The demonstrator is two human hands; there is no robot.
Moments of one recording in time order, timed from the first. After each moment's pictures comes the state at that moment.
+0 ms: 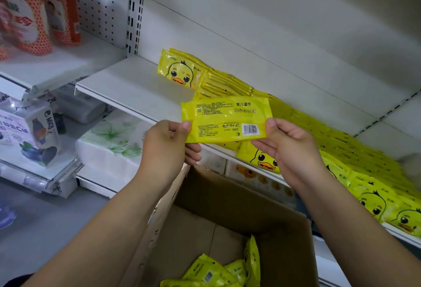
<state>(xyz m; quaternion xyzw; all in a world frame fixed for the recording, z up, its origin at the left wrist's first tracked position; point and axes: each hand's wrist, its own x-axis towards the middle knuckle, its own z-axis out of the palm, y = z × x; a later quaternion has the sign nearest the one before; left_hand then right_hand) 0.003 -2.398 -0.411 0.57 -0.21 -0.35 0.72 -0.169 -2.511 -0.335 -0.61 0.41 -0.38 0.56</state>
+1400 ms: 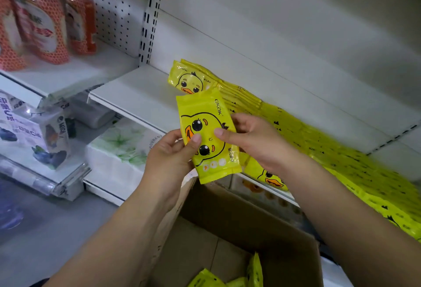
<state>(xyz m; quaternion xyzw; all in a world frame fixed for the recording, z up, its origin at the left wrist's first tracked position) 0.005 -2.400 -0.410 0.39 -0.12 -0.43 0.81 -0.096 -2.525 -0.326 -0.76 0.34 -0.15 0.53</state>
